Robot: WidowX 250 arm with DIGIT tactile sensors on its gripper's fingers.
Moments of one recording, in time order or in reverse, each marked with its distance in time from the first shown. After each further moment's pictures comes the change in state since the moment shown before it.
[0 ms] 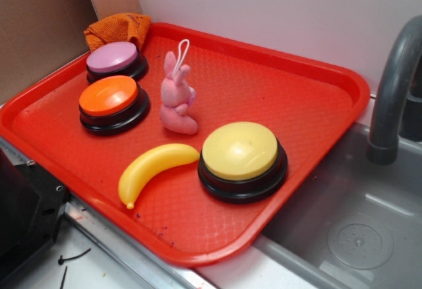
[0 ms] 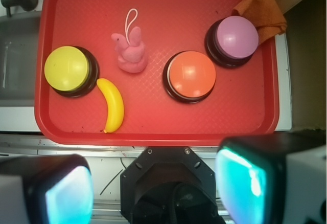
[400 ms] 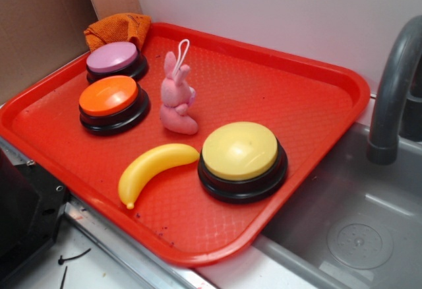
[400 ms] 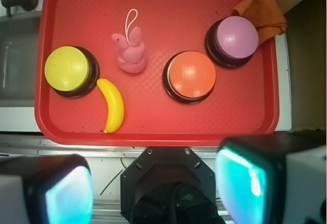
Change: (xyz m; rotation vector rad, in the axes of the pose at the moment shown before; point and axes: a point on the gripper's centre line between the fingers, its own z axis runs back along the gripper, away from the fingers) arm 0.003 0.000 0.004 -0.001 -0.011 -0.008
